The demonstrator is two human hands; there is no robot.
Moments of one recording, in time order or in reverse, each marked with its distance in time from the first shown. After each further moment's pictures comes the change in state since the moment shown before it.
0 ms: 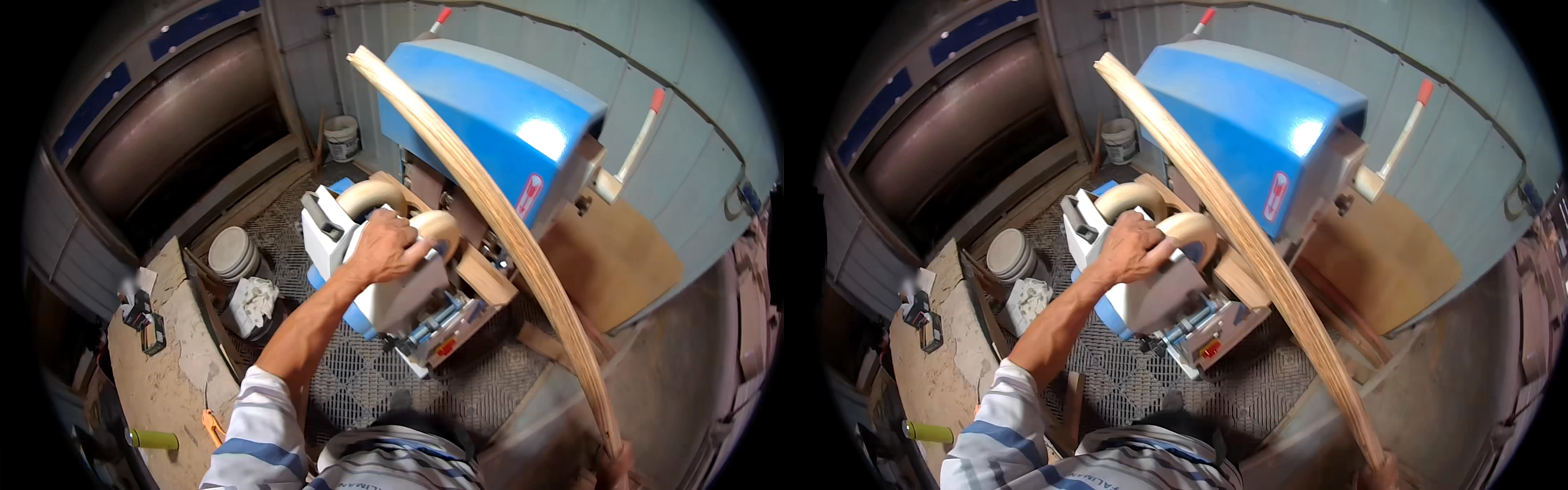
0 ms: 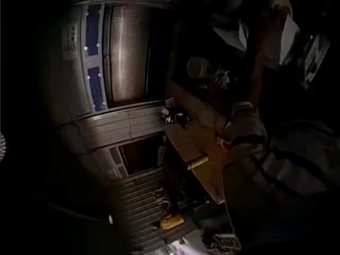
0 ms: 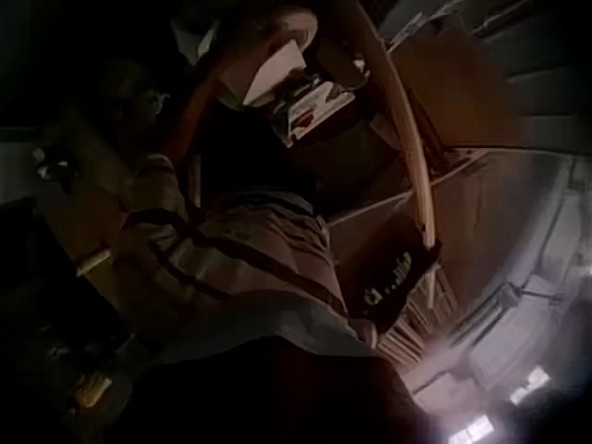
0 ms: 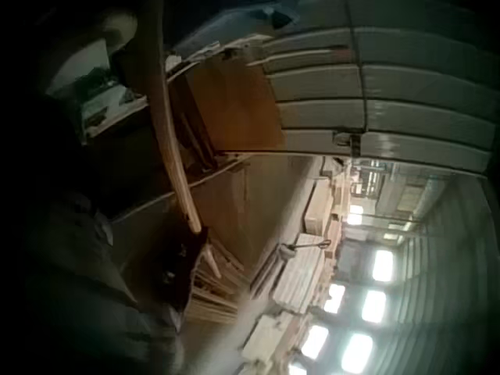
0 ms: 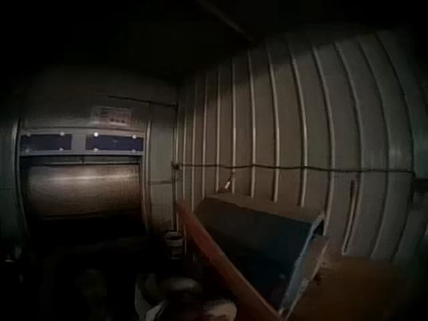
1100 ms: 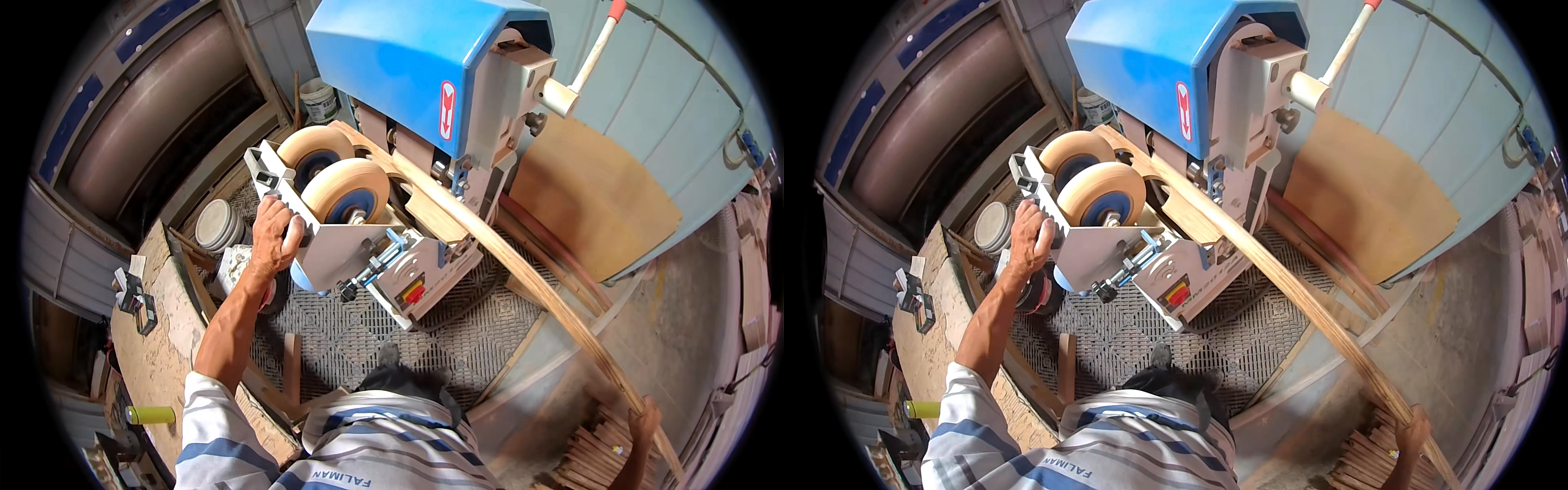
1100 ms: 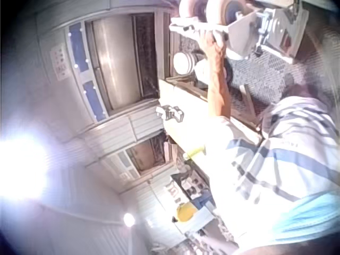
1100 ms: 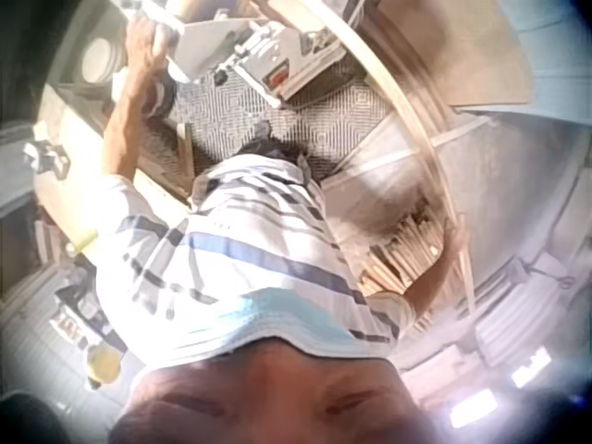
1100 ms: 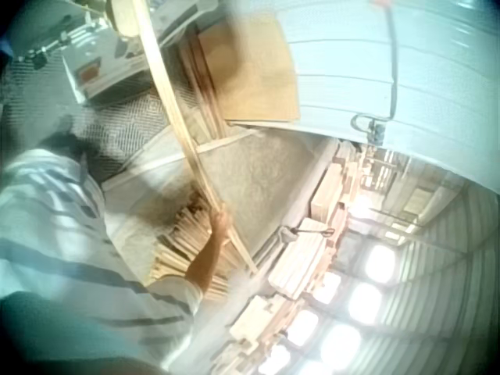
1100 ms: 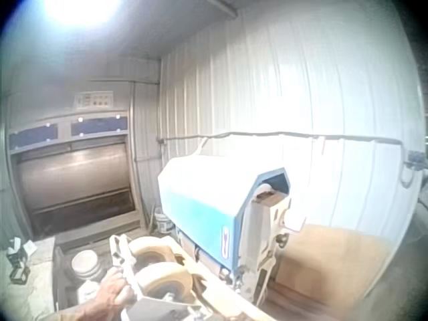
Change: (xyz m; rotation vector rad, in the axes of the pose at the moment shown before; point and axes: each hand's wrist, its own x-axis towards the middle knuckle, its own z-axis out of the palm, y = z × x) left_hand -0.083 0.012 -0.003 0.288 0.125 0.147; right_hand 0.034 0.209 0.040 0.013 -0.266 -0.097
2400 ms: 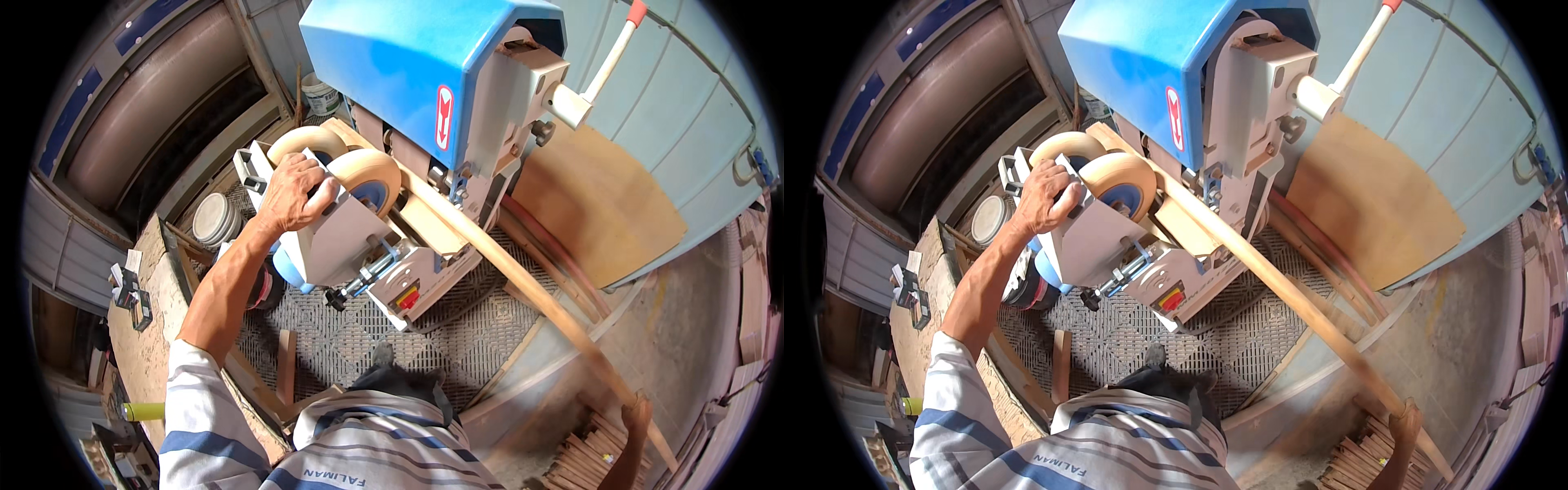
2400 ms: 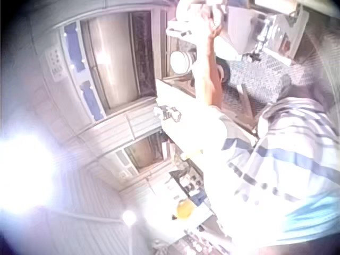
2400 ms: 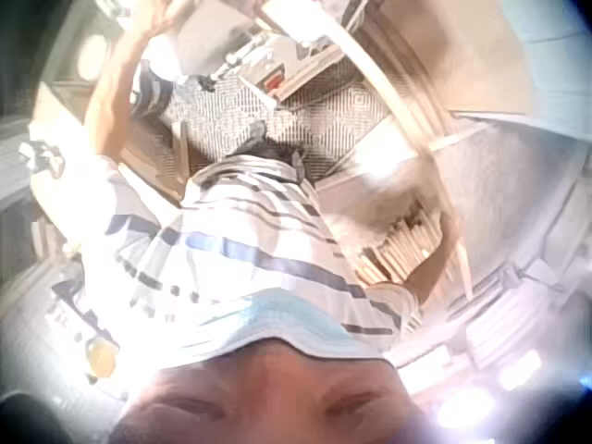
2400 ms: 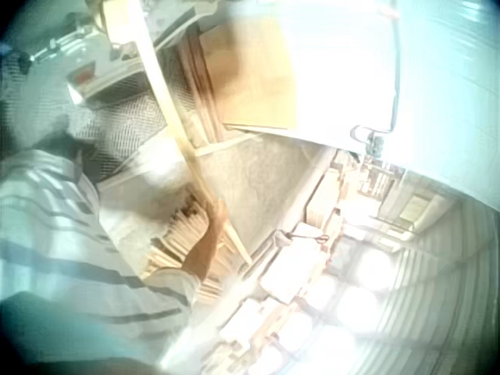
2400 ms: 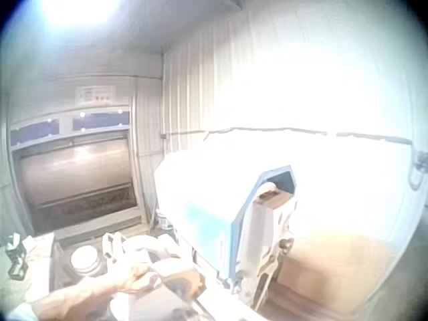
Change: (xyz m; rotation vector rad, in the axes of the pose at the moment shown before) left_hand 0.090 -0.011 0.032 -0.152 -0.246 -0.143; right_hand 0.065 0.004 0.035 -0.006 -0.254 0.218
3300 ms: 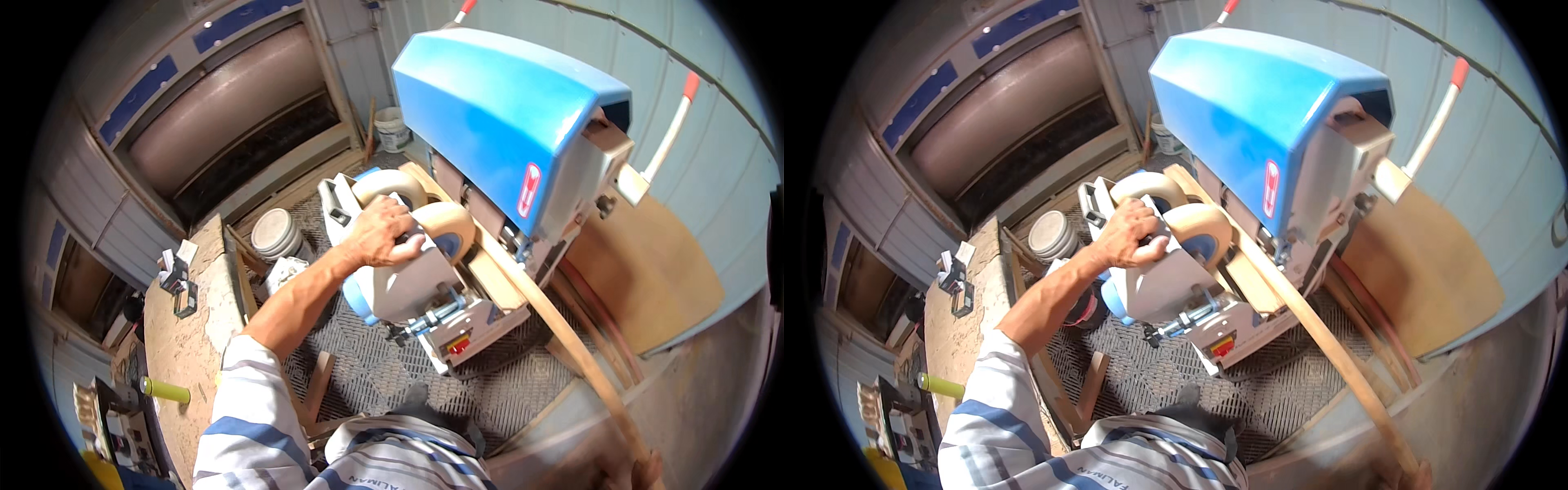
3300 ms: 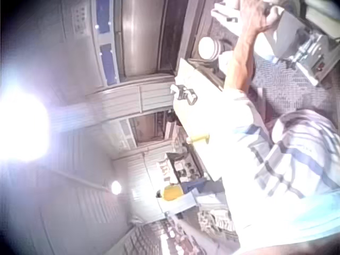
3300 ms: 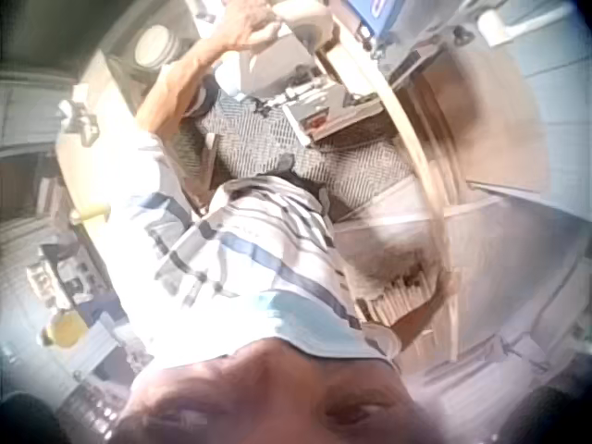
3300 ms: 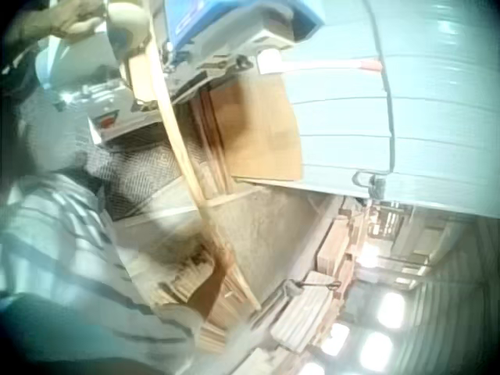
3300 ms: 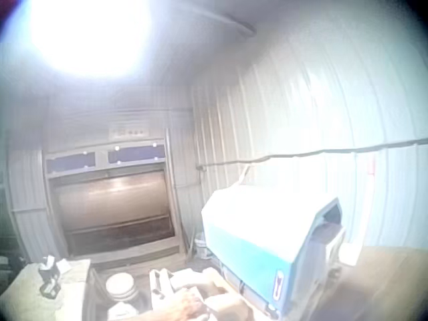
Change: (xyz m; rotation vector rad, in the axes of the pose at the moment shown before) left_hand 0.001 -0.009 -0.007 -0.025 -0.013 0.101; right_hand 0.013 0.069 0.081 -0.459 0.415 -0.408
